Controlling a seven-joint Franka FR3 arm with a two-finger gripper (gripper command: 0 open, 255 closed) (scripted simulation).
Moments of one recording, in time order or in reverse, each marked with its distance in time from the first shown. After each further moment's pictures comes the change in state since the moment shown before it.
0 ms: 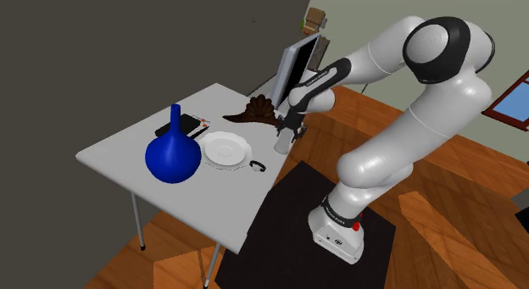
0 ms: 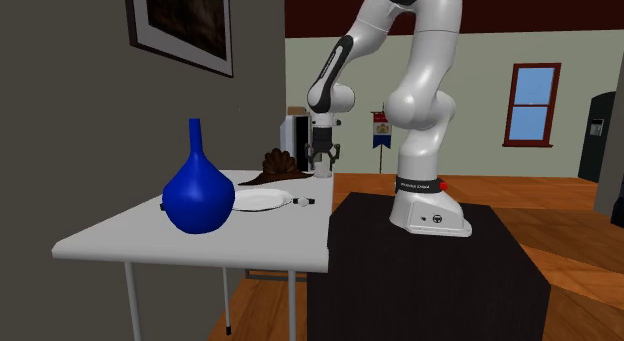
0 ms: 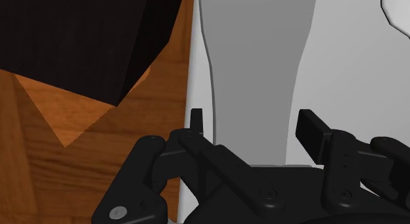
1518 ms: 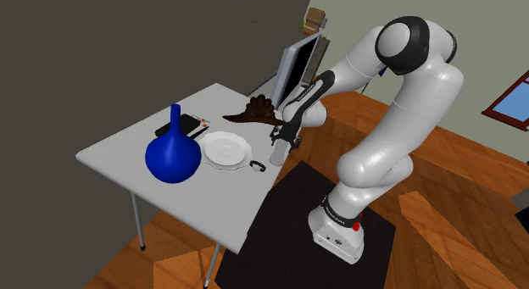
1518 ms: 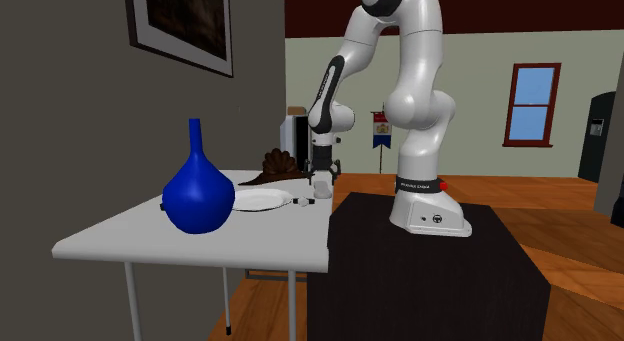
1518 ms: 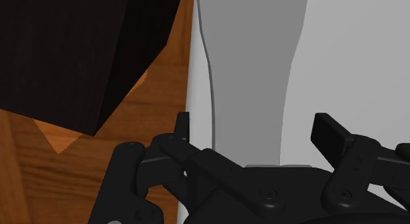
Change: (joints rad) arm -0.002 0.221 -0.001 -0.005 -0.015 0.226 0.007
